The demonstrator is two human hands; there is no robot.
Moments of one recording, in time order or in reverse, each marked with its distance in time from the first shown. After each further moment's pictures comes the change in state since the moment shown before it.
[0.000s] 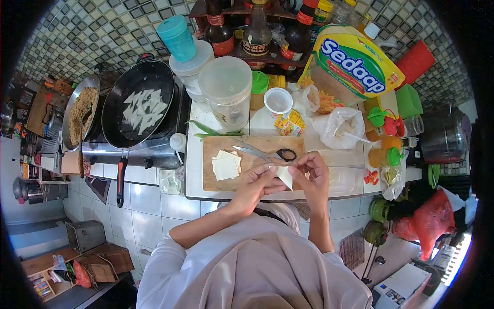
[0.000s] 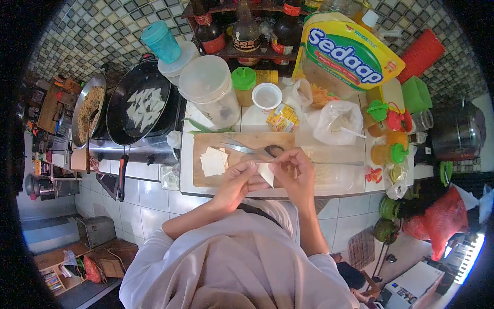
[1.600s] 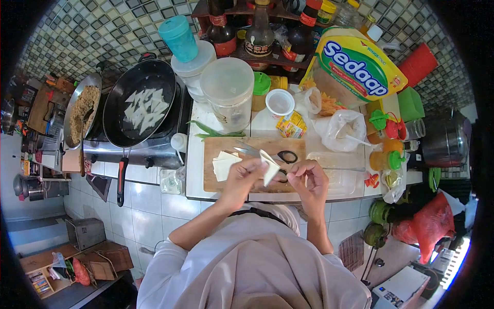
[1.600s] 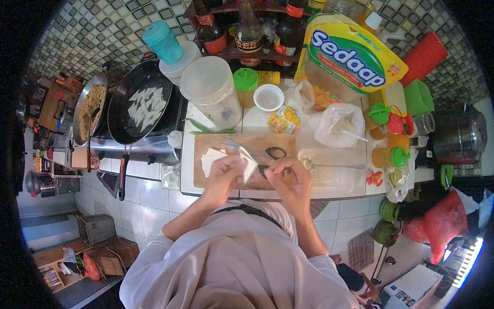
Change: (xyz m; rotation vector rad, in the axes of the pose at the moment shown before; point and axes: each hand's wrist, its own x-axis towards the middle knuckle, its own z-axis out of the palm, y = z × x) left_hand -0.005 0.026 -0.011 0.208 -0.056 0.179; right_hand -0.008 -0.003 0.007 0.077 -0.027 -0.114
